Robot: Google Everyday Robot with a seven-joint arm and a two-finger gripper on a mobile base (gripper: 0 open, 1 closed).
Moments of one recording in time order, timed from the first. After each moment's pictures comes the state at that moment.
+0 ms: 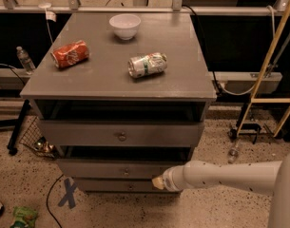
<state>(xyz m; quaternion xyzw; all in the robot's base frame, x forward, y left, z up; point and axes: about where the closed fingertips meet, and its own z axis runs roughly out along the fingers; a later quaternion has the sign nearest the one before) 0.518 -0.055 0.395 -0.25 0.91 0.23 0.22</state>
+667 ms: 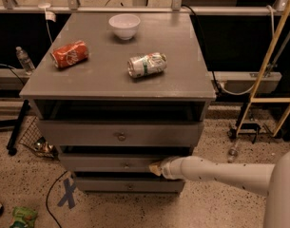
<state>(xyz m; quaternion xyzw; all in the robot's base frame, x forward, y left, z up) 0.597 -0.047 0.397 -0.26 0.88 0.22 0.32</state>
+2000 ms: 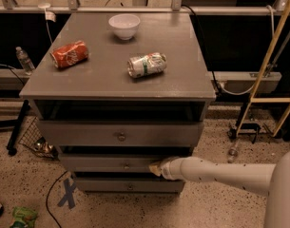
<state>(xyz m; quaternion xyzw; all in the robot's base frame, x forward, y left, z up) 0.592 -0.046 0.397 -0.26 0.88 0.22 0.32</state>
